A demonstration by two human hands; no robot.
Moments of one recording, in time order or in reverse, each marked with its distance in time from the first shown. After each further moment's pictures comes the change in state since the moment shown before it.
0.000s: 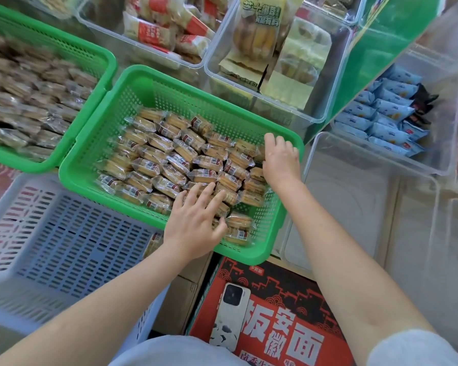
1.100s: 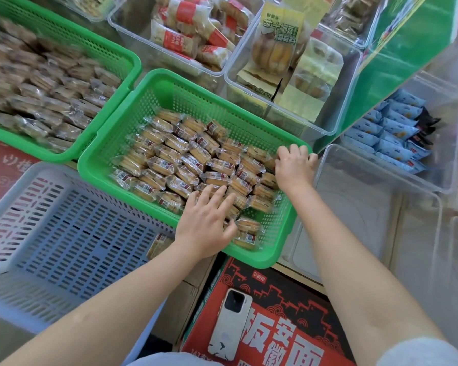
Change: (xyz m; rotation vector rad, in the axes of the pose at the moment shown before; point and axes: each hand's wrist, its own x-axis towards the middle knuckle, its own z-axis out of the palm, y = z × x) left_hand -0.002 0.000 -0.002 -0.023 -0.006 0.011; right_hand 0.004 0.003 0.003 -0.118 0.021 0.075
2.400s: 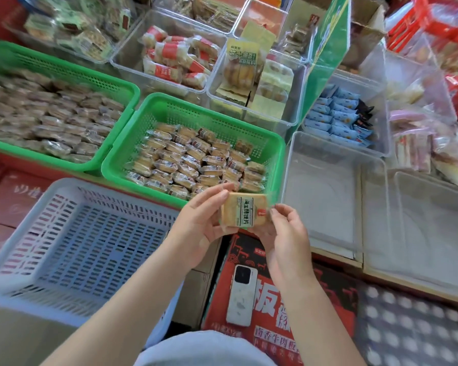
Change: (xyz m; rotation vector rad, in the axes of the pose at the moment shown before) left_hand -0.138 0.027 -0.101 -1.978 -0.091 -0.155; right_hand -0.272 -0.082 -0.166 1.997 -0.005 0.762
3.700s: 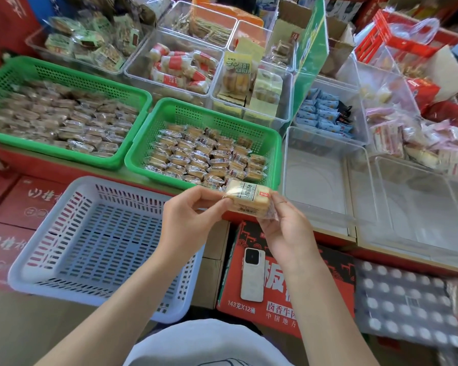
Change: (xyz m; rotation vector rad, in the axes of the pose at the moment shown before) left_hand -0.092 0.007 -0.050 0.731 0.160 0.533; right_hand -0.072 0.023 0.016 0.236 0.015 0.064
